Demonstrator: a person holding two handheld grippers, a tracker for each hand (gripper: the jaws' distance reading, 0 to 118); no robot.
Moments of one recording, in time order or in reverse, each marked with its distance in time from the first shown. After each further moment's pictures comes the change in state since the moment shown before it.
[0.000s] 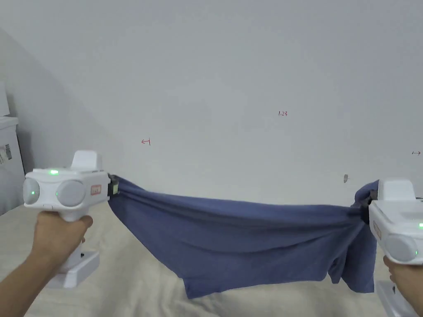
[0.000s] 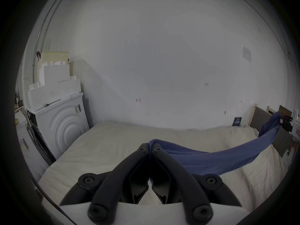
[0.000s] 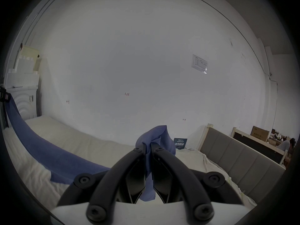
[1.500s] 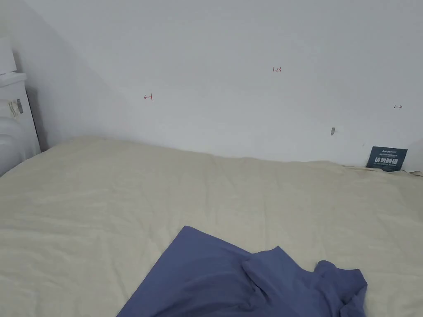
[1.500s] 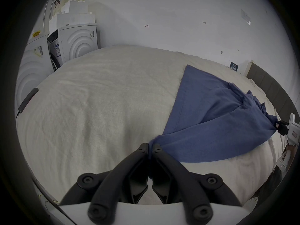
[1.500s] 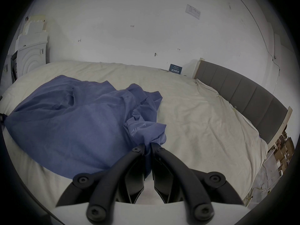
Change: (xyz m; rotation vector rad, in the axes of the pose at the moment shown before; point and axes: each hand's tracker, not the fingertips) left arm -0.042 -0.385 0.209 -0.409 -0.004 0.087; right arm -0.016 -0.299 0.272 -0.450 0.011 -0.011
